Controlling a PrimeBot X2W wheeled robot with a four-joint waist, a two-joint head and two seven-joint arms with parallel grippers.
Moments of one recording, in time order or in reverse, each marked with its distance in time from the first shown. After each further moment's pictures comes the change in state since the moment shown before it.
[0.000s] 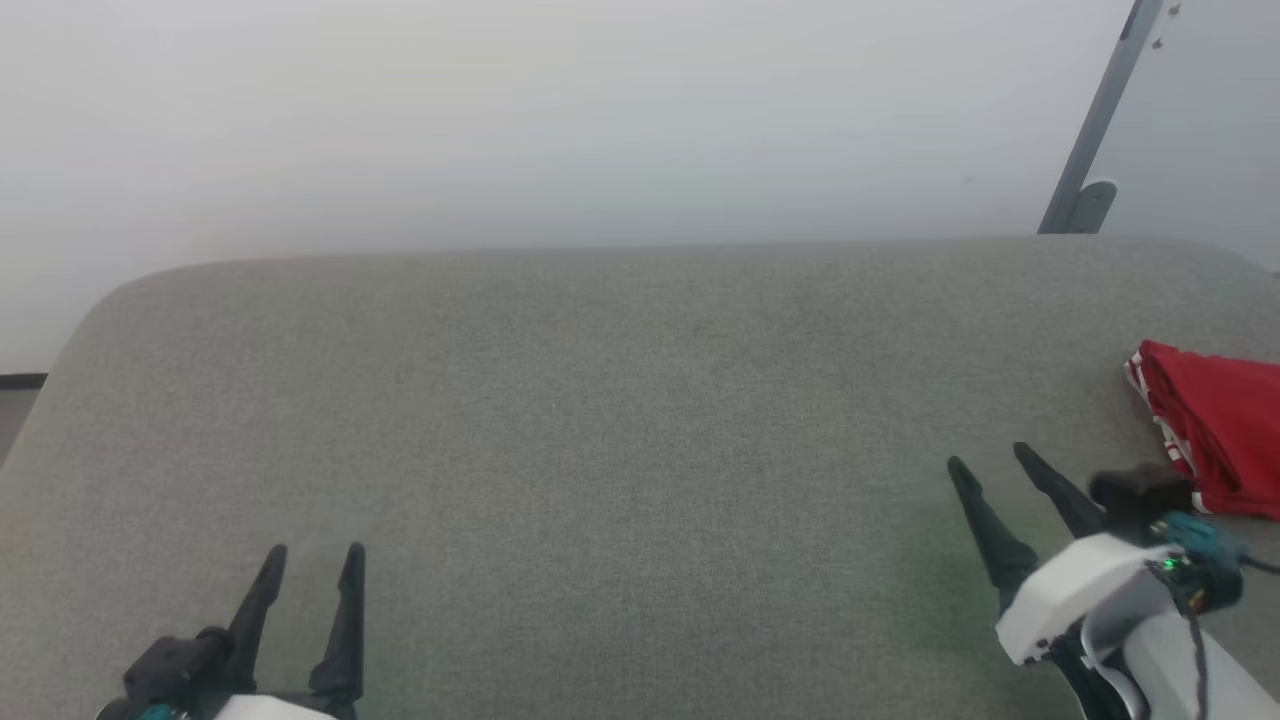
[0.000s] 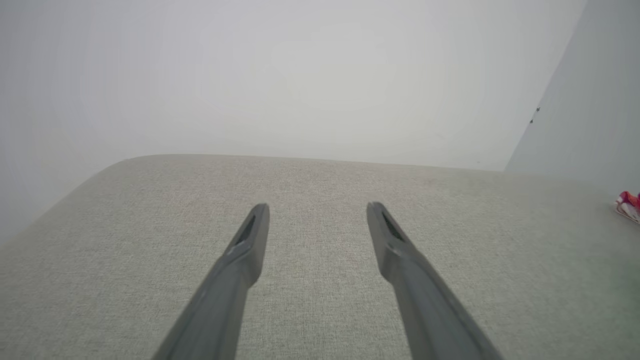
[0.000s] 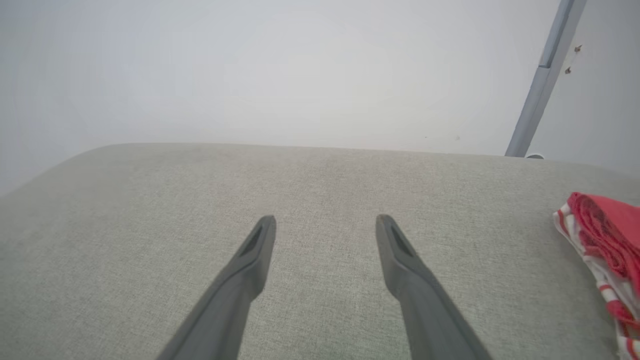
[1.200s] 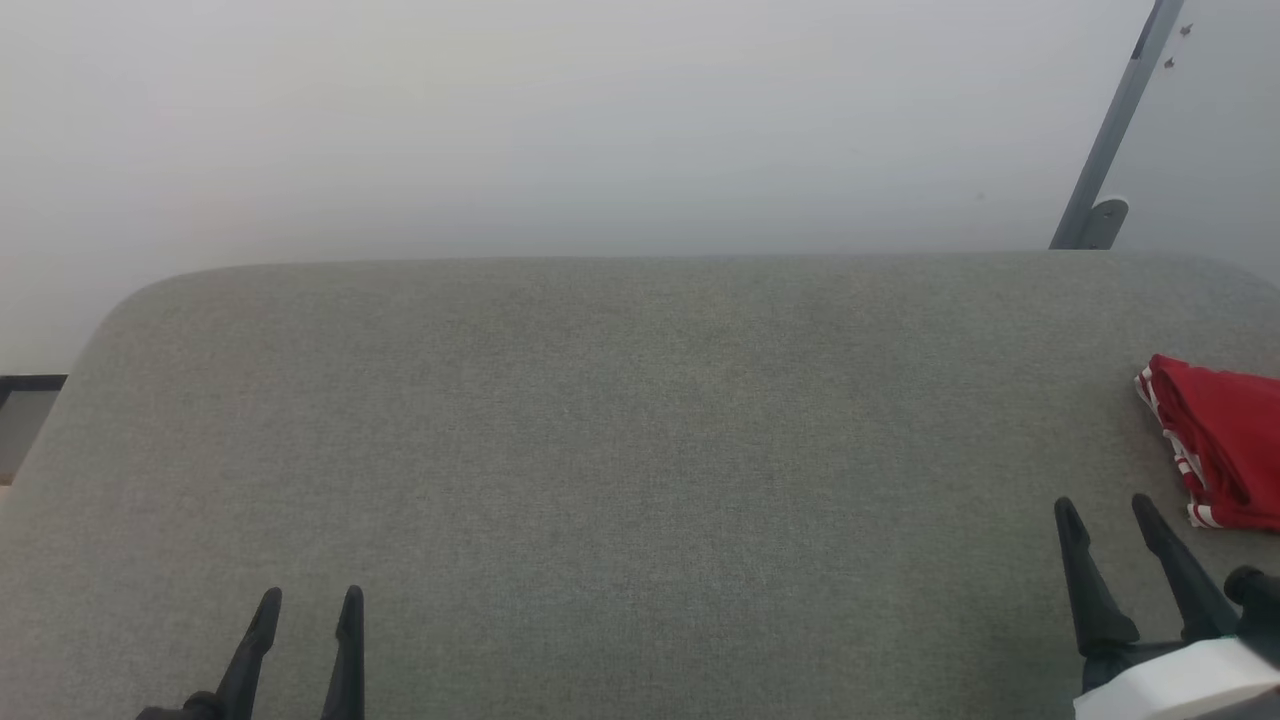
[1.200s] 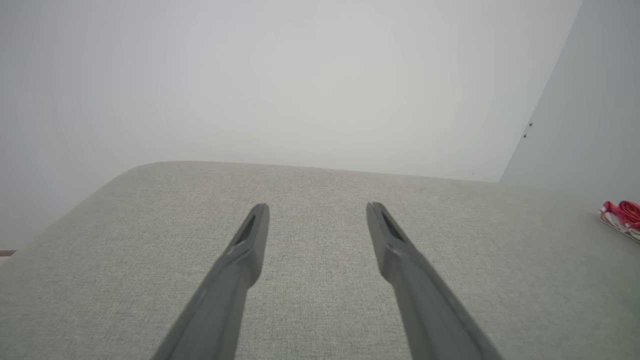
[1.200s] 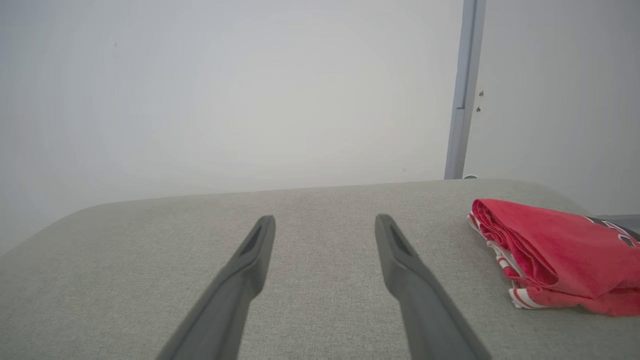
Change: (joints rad) left arm 0.160 -0.043 0.031 -0.187 0.026 0.000 0.000; right arm 0.412 0.138 -0.426 -0.556 -0.185 0.000 0.127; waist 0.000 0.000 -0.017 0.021
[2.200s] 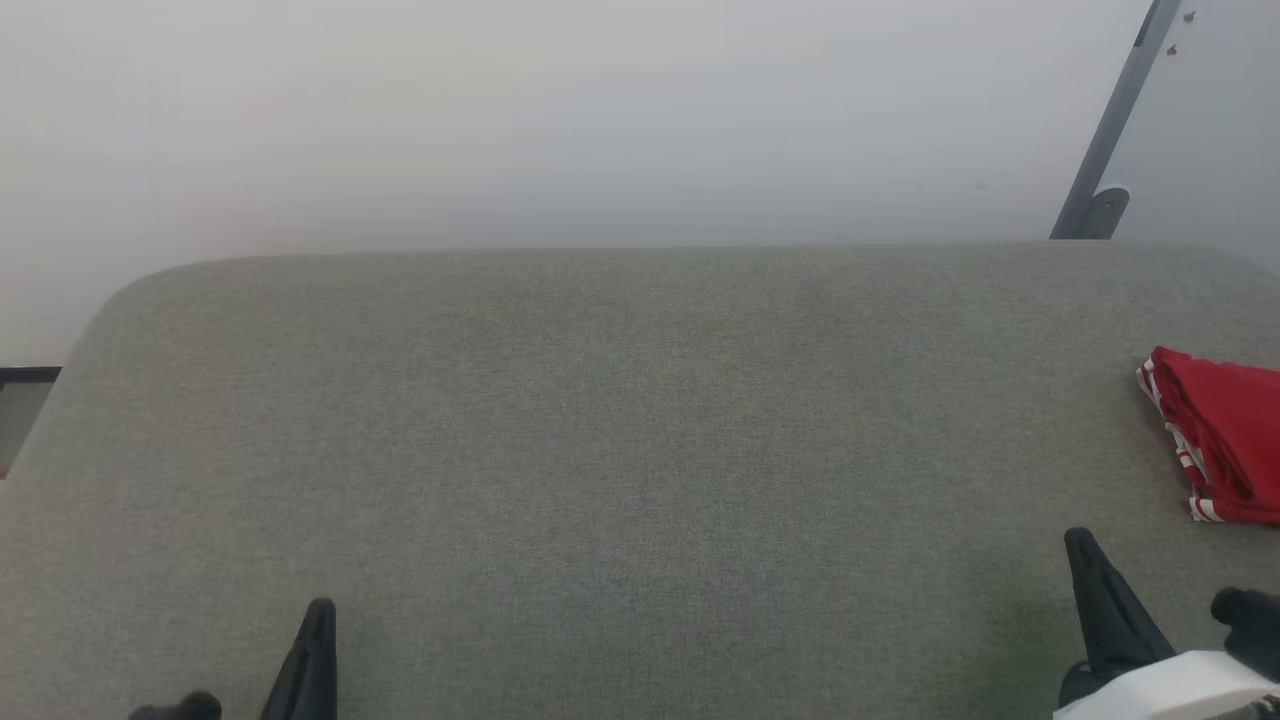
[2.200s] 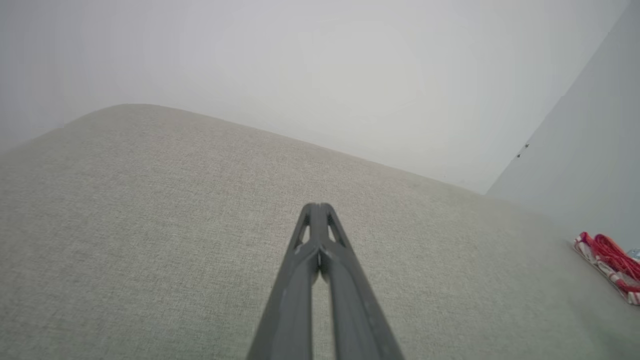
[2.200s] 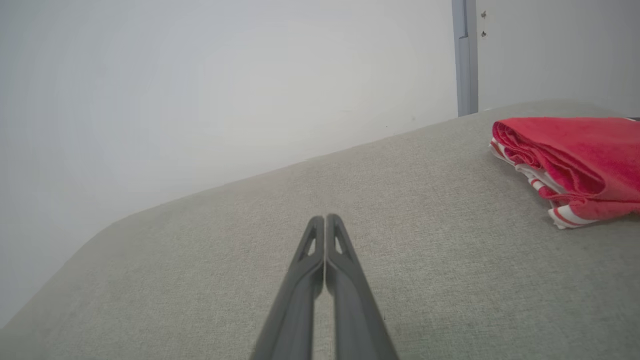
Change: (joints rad) left arm -0.009 -0.025 -0.007 0.055 -0.141 0.000 0.033; right arm 0.016 0.044 0.004 0.056 0.133 0.000 0.035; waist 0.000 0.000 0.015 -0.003
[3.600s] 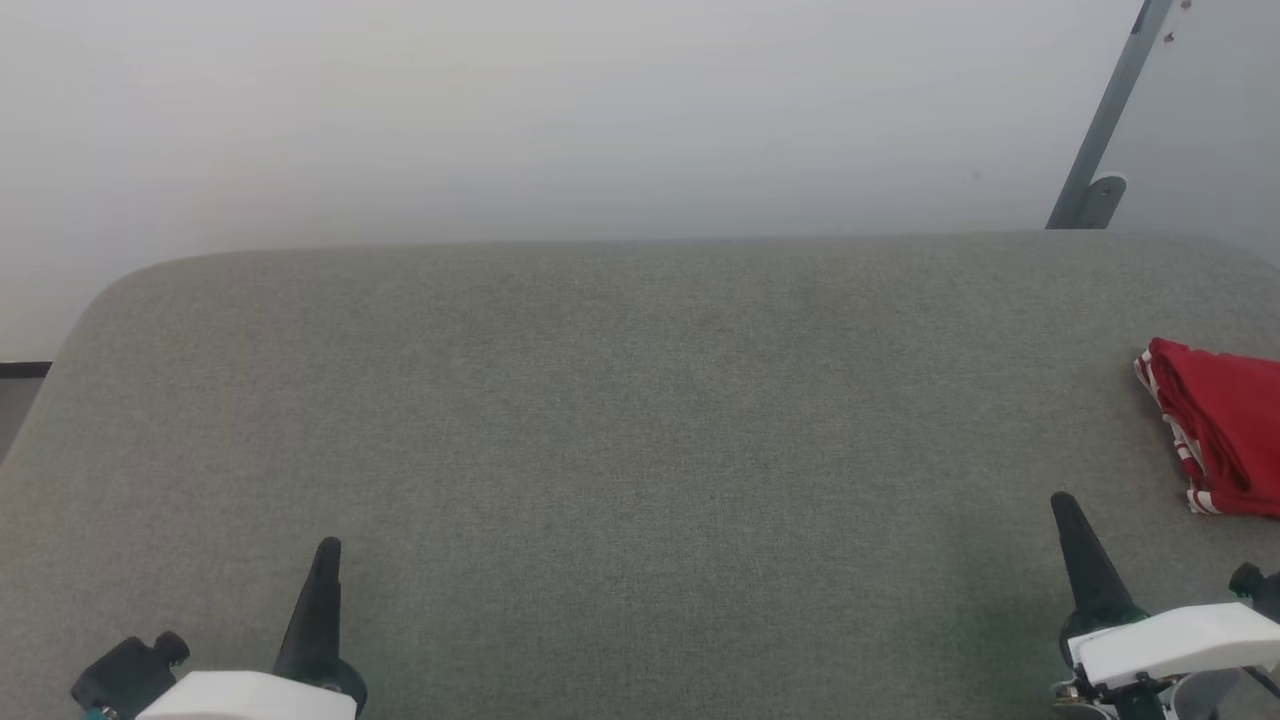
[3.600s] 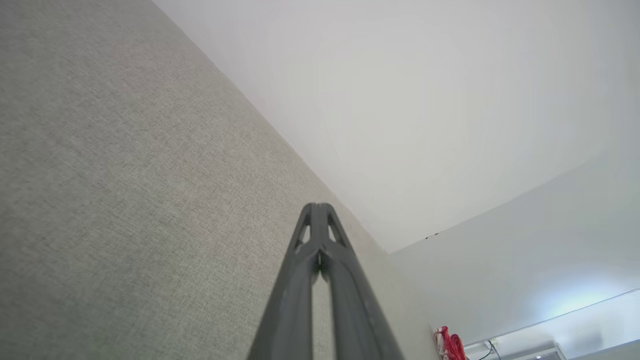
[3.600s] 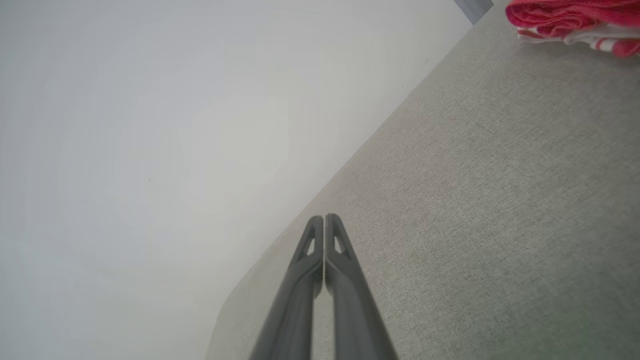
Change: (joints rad) left arm -0.163 -0.017 0.001 0.103 -0.606 0.000 0.151; right arm -0.110 0.064 -0.037 0.086 0.538 -0.001 0.107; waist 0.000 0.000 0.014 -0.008
